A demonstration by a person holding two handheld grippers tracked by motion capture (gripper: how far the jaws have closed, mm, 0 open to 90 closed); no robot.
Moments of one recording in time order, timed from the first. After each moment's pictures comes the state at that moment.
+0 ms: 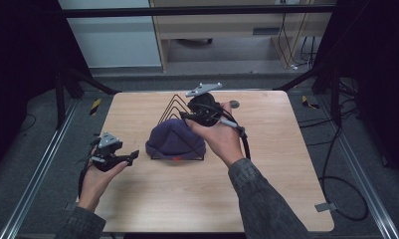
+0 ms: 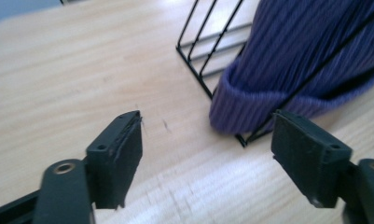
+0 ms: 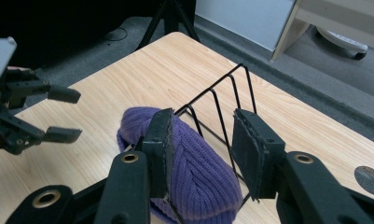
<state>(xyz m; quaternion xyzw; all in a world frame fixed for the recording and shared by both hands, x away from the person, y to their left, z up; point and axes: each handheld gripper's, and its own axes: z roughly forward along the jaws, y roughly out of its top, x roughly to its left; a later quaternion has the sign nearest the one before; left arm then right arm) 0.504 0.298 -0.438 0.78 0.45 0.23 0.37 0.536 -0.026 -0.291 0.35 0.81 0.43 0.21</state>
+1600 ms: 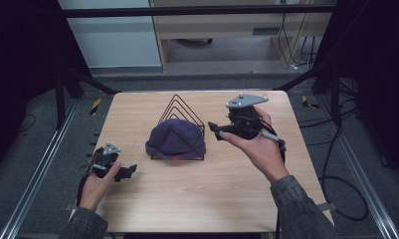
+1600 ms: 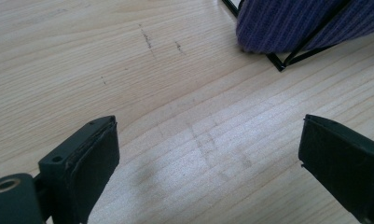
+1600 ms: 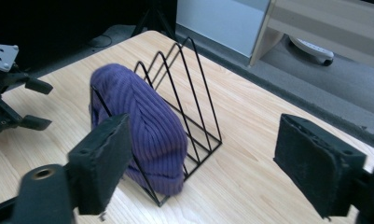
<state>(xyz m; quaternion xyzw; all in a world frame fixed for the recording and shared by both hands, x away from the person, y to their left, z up) 0.504 0.312 -0.476 0.81 0.46 0.21 0.30 0.503 -0.114 -0.299 0.35 0.79 0.44 0.24</state>
